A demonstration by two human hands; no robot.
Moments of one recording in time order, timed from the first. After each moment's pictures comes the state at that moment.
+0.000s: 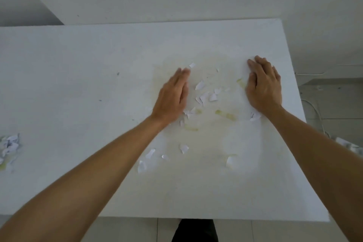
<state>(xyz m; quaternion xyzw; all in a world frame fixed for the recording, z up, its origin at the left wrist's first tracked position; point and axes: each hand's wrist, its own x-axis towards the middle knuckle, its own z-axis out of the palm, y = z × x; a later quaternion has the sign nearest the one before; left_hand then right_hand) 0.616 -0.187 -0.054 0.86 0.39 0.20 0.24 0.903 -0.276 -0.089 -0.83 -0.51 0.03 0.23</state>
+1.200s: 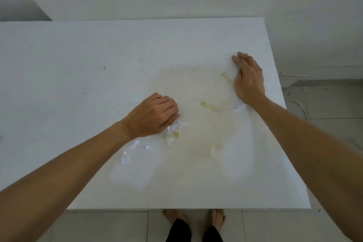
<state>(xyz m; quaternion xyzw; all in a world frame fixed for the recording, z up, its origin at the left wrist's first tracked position) 0.572 -0.225 -0.044 0.99 0.10 0.11 -0.01 0.911 -0.280 -0.089 -0.80 -0.53 0.07 0.27</state>
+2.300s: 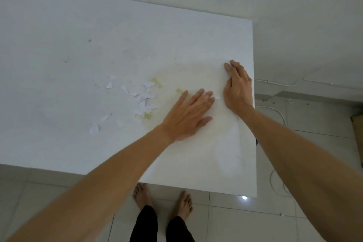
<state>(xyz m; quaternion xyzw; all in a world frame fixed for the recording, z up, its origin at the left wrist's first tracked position) 0.710 -0.343 -0.075 0.96 0.28 0.04 0.04 0.935 -0.338 -0.086 -0.78 -0.57 0.06 0.26</state>
